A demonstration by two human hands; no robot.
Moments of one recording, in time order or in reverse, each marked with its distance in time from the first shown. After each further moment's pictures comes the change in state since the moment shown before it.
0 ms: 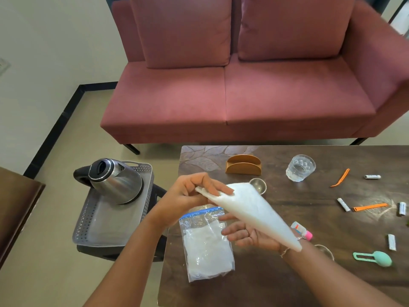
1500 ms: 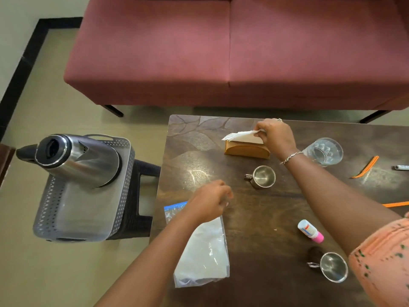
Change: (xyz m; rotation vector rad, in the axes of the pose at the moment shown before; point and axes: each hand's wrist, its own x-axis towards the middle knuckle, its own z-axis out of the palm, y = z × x) left_hand 0.096 -0.173 -0.017 0.934 -0.077 -0.451; right_hand 0.126 -0.172 -0.129 -1.770 1.019 -0.643
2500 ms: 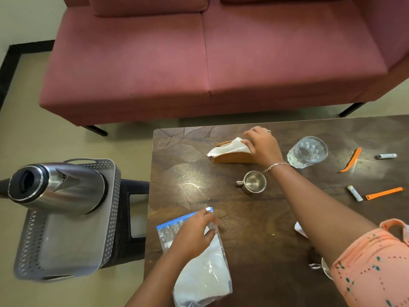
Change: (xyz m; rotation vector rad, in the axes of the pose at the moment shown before) left_hand -0.018 -0.029 0.040 -0.128 0.065 -0.051; right_hand -0.014 0.013 0.023 0.114 0.086 0.100
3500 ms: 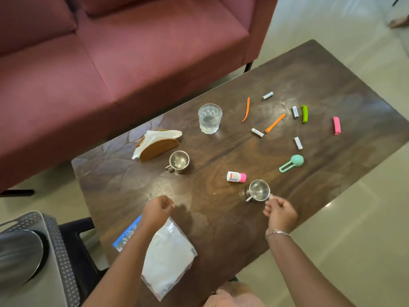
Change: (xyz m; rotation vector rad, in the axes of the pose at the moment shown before) left_hand 0.024 0.044 0.030 0.106 -0.107 -0.088; right_hand -0.333 0.035 -0.018 0.961 1.006 1.417
